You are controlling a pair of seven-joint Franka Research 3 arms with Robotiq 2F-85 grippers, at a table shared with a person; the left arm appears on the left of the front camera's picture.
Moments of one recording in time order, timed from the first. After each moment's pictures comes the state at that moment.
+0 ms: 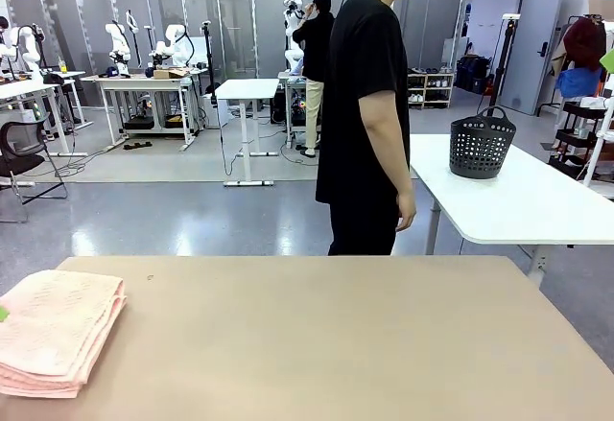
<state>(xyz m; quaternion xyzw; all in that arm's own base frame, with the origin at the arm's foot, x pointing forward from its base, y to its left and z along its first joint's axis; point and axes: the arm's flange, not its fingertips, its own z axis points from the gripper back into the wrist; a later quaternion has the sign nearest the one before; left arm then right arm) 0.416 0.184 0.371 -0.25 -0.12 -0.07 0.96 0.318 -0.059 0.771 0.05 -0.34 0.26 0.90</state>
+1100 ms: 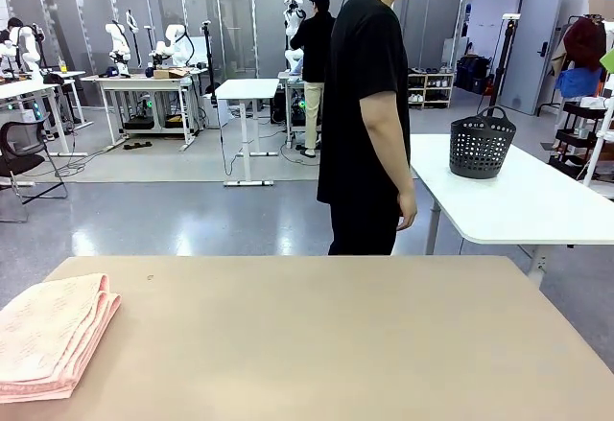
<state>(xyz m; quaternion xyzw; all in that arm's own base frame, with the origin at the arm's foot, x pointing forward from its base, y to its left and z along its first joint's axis) 0.373 0.152 0.441 -0.09 -0.17 -0.20 0.96 0.318 -0.059 0.771 0.05 -0.34 0.26 0.90</state>
